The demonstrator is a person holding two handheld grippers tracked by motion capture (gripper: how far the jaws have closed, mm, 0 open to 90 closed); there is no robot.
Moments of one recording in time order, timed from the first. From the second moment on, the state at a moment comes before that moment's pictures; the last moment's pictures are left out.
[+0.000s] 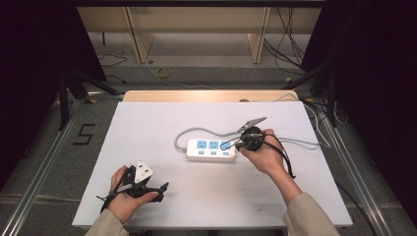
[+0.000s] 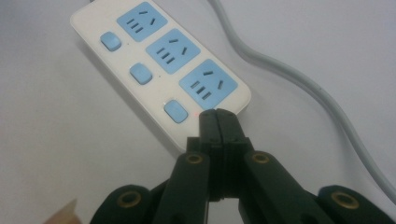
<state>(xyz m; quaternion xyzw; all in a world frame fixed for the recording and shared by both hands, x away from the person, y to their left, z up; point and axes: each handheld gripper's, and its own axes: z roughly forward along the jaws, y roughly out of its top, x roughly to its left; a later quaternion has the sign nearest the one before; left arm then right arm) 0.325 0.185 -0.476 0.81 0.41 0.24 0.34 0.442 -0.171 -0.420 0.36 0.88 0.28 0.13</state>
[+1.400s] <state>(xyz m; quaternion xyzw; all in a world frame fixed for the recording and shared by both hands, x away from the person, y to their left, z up) 0.325 0.185 -0.476 0.81 0.41 0.24 0.34 0.453 -0.154 -0.420 0.36 0.88 0.27 0.13</state>
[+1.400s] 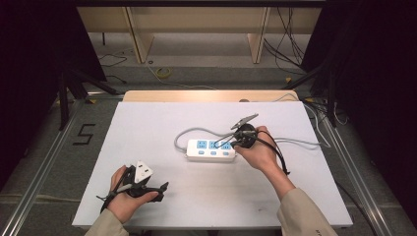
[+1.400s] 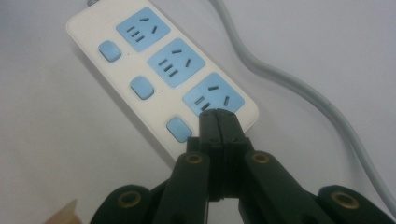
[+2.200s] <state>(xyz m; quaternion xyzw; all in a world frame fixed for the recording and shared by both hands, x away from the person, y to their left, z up) 0.325 0.185 -0.476 0.81 0.41 0.24 0.35 0.458 -0.144 -0.424 0.36 0.89 0.26 0.12</state>
